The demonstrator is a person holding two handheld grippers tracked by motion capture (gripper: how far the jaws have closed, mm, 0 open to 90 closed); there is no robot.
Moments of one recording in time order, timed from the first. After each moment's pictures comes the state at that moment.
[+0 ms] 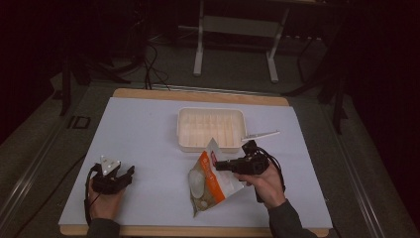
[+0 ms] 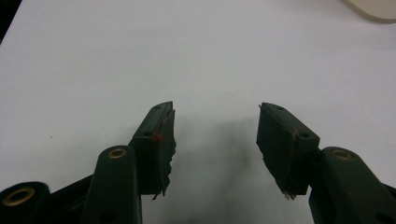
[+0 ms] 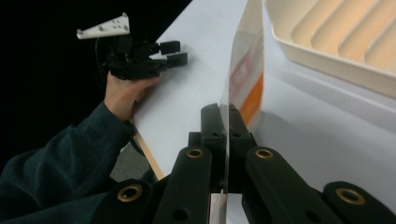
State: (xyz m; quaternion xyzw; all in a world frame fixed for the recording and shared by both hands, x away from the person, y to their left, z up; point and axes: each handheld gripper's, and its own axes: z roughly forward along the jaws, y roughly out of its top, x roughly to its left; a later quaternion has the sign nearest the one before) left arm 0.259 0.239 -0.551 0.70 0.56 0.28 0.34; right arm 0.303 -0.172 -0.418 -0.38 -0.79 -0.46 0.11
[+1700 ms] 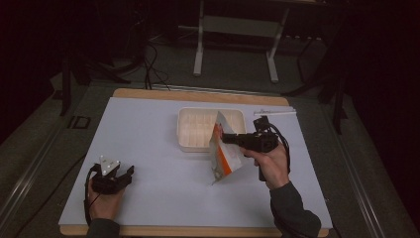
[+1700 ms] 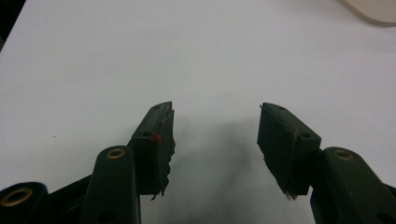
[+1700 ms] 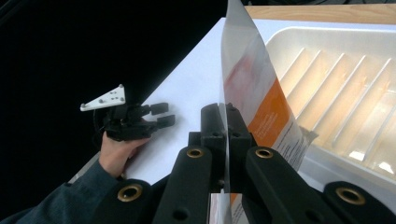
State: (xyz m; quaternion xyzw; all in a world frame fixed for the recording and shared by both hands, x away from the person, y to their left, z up) left arm 0.258 0.239 -0.551 0.70 0.57 0.28 0.34; right arm 0.329 -0.183 -0.370 -0.41 -0.75 -0.51 0.05
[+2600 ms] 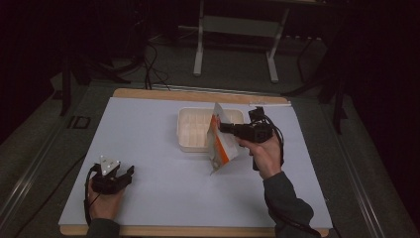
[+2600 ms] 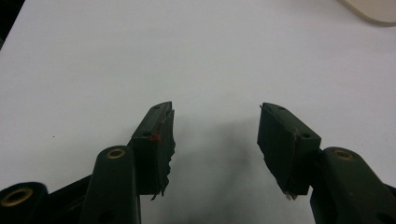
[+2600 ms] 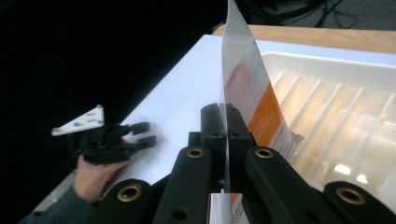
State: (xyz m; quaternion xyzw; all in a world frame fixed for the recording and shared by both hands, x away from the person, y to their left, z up) left arm 0.258 0.240 -0.551 0.70 0.56 0.28 0.34; right arm 0.350 -0.171 -0.365 -0.42 -0.75 -0.51 0.01
